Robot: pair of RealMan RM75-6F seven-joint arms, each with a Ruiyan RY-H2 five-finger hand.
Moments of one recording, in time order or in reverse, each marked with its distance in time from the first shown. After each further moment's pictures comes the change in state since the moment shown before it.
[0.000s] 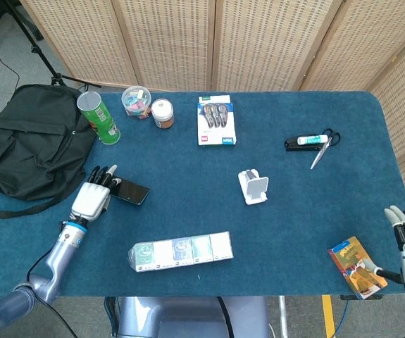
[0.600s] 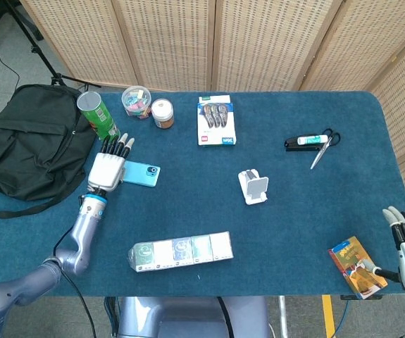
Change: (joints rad) left arm -0.182 -0.051 -0.222 -0.021 -0.191 -0.095 0.280; right arm 0.009 -0.011 0.003 0.006 0.030 -0.034 -0.020
